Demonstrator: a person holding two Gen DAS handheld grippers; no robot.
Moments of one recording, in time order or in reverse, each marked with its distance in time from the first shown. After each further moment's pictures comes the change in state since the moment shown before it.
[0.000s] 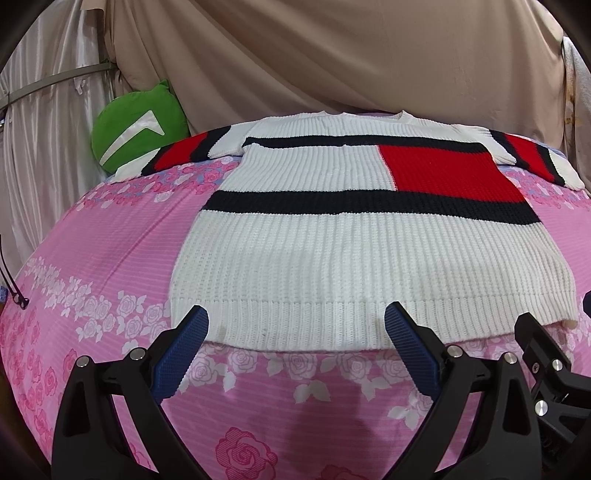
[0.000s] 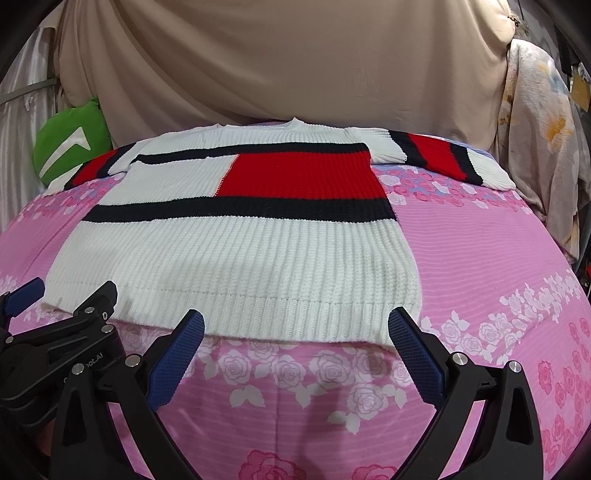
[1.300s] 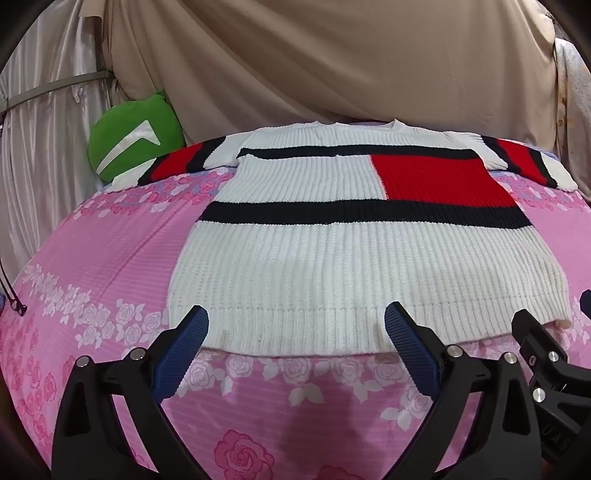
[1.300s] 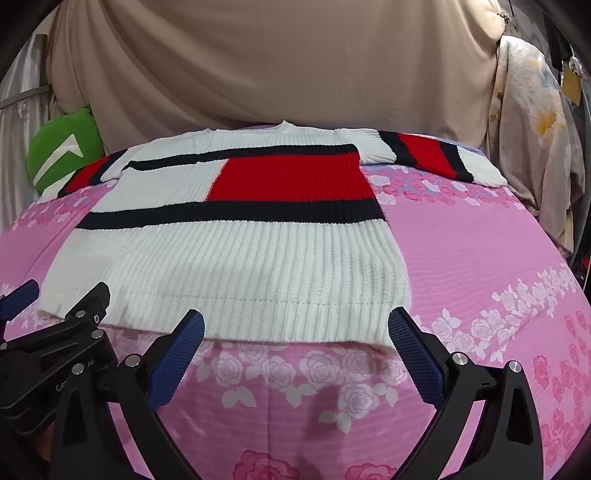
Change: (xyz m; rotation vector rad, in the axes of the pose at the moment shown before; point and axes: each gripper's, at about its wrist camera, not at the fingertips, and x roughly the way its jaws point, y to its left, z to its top) left arm -0.006 -0.004 0.003 0.006 -0.036 -0.015; right arm -0.003 -0.006 0.000 0.018 -0.016 -0.017
